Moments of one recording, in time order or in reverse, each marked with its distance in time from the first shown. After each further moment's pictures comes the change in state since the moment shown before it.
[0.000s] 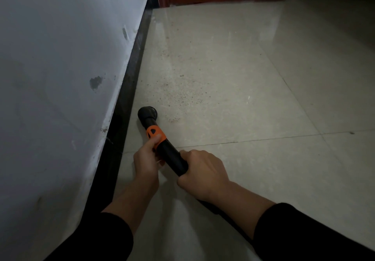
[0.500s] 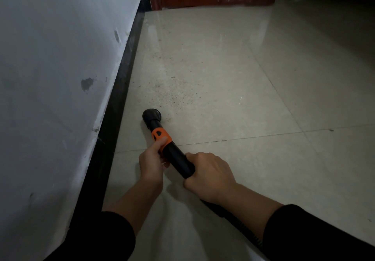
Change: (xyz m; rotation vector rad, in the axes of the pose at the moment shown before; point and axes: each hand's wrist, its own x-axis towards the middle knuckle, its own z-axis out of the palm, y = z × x) left_hand -0.024 -0.014 0.017 0.026 -0.076 -0.026; right_hand -0.027 0.023 -0.012 0.017 -0.012 0.056
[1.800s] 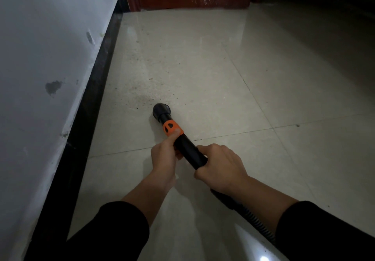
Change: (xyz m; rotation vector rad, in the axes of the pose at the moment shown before) left_hand -0.036 -0.019 0.078 -0.055 -0.141 -0.057; right_hand -0.029 0.057 -0.043 0.000 0.115 0.180
